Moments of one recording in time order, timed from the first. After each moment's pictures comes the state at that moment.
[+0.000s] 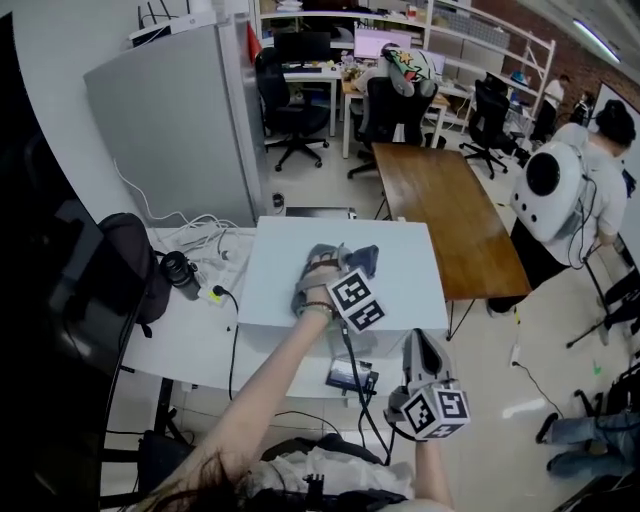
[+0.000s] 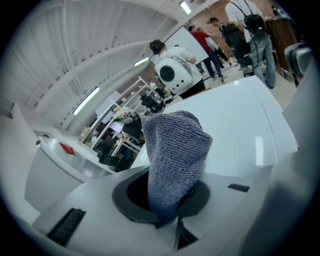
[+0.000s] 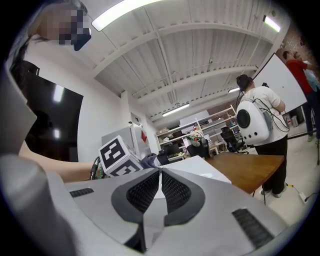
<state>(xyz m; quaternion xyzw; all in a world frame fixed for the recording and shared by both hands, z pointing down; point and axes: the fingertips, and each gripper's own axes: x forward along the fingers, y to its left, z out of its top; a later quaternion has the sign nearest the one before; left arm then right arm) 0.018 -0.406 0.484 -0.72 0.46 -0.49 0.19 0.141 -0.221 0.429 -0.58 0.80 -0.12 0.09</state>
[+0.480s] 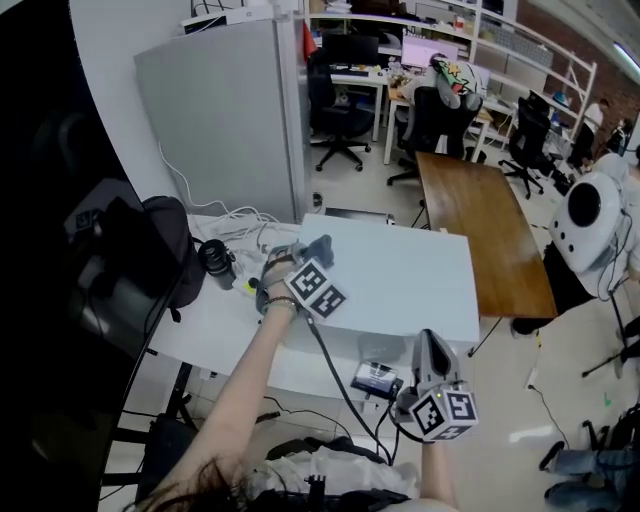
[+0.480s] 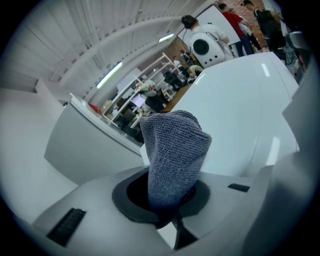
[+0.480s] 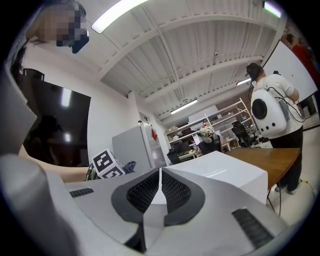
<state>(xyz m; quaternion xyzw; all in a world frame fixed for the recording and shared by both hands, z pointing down) -0.185 -0.401 0.487 -0.63 0.57 -0.51 0.10 0.086 -0.235 0.424 -0.53 0.83 -0.13 0.10</state>
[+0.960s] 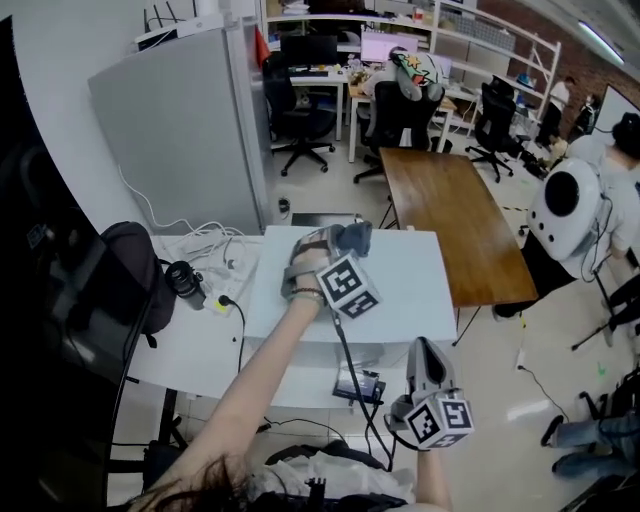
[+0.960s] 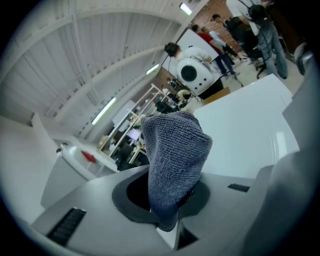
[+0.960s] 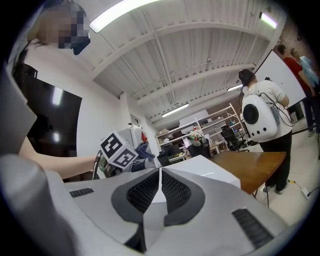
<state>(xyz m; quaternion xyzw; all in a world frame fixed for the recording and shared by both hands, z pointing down) -0.027 -0.450 0.416 -0.69 0.51 -0.44 0.26 0.127 -0.233 0.431 -0.58 0.79 -0.13 0.10</state>
